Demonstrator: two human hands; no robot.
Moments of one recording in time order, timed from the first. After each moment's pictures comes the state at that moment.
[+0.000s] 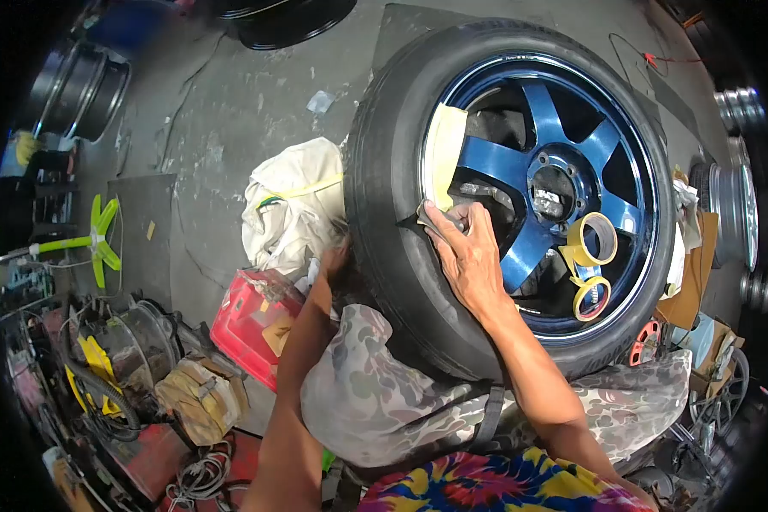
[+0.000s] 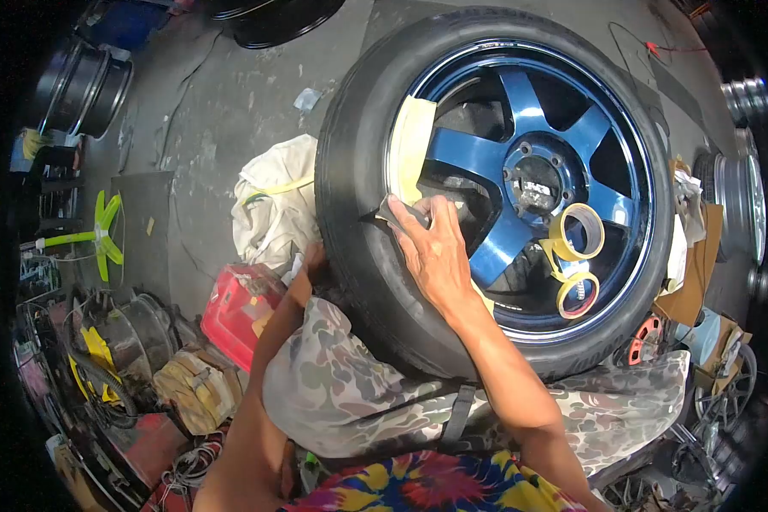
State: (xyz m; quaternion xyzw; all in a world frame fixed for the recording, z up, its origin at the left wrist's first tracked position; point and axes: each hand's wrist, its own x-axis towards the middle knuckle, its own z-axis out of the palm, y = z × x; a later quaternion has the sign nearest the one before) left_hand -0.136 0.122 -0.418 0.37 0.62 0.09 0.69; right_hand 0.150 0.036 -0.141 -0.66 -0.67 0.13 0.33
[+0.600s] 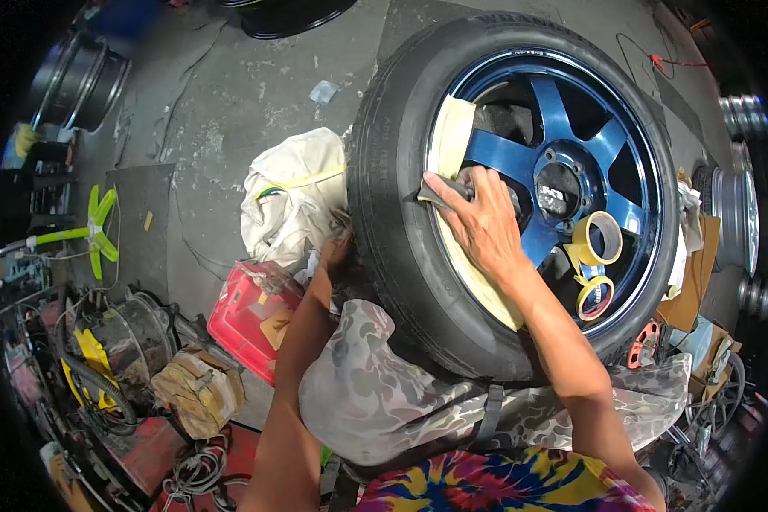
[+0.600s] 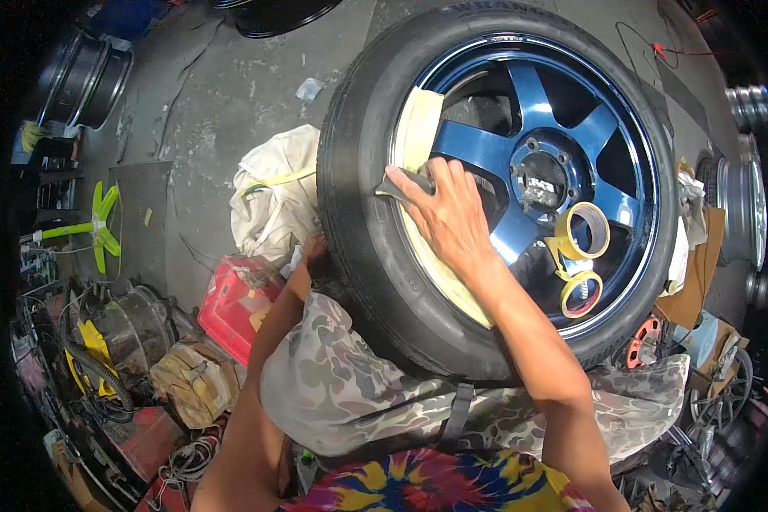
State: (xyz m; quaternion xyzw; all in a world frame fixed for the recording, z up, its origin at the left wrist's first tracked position) left_hand -0.132 0.119 -0.422 0.37 0.61 0.10 0.70; right_hand 0.183 0.070 -0.136 -0.61 -0.76 0.03 0.23
